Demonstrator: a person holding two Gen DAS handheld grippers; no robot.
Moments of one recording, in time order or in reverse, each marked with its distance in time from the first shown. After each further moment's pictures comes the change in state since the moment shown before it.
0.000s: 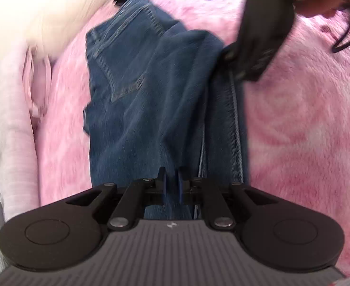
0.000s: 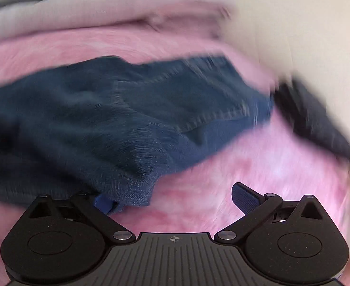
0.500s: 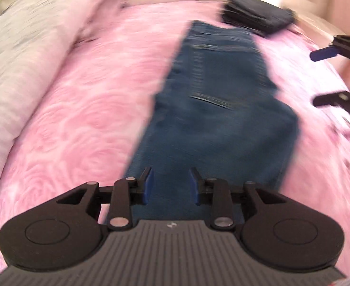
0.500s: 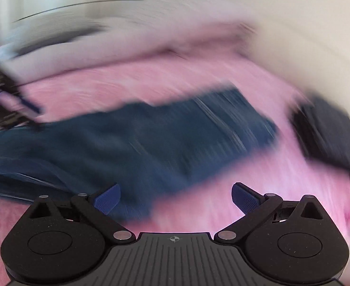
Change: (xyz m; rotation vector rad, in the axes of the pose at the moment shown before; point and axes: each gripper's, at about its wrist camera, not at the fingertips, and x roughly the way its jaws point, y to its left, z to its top) left arm -0.010 0.140 -0.043 -0.665 -0.033 -0.084; right arm -0.047 -0.069 0.056 -0.060 -0.079 0.348
